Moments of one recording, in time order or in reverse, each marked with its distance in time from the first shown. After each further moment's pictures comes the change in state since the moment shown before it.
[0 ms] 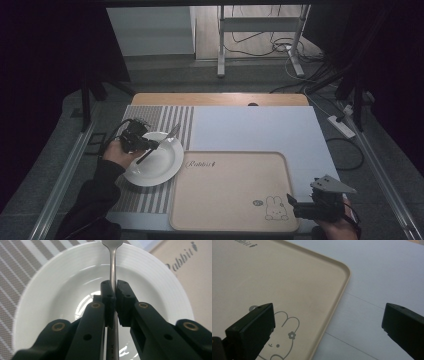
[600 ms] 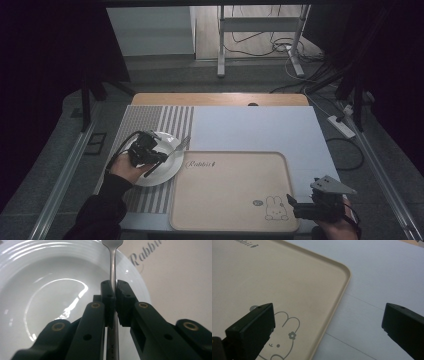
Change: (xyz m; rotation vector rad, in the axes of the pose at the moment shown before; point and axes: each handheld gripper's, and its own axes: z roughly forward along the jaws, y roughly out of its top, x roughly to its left) left arm -0.055 -0.008 0.004 0.021 -0.024 0.030; right arm 0.001 0.000 -0.001 -0.010 0.001 -0.009
